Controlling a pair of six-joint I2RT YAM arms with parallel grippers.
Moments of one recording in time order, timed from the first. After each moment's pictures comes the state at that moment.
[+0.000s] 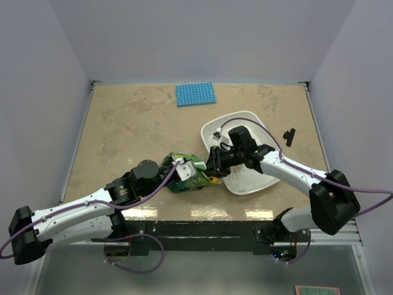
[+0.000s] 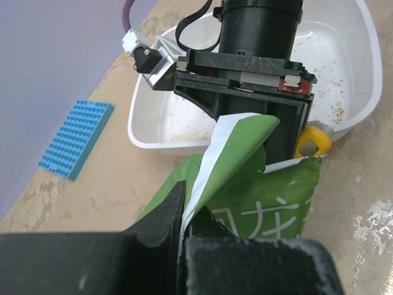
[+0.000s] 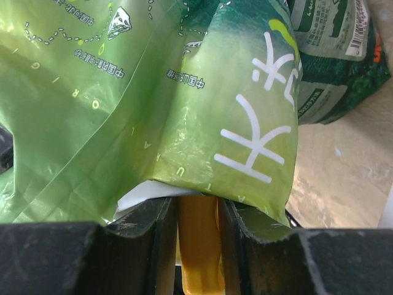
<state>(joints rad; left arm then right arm) -1.04 0.85 0.59 0.09 -0.12 0.41 0.62 1.41 0.88 -0.35 -0.70 0.74</state>
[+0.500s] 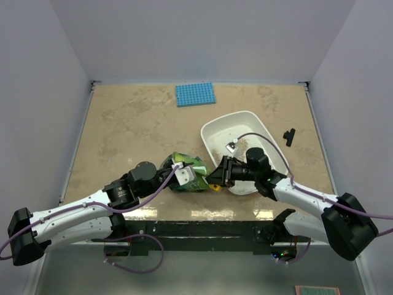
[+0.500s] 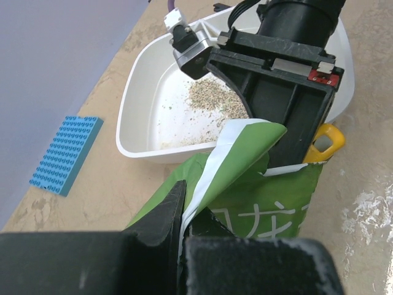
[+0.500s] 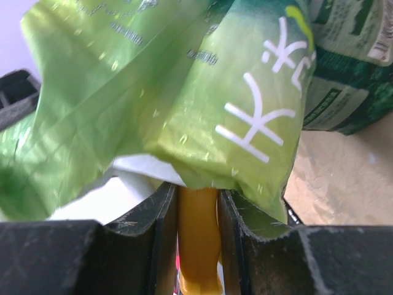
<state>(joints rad) -1.05 0.82 0.56 0.09 -0.05 0.43 0.62 1.17 0.43 0.31 -0.70 1.09</state>
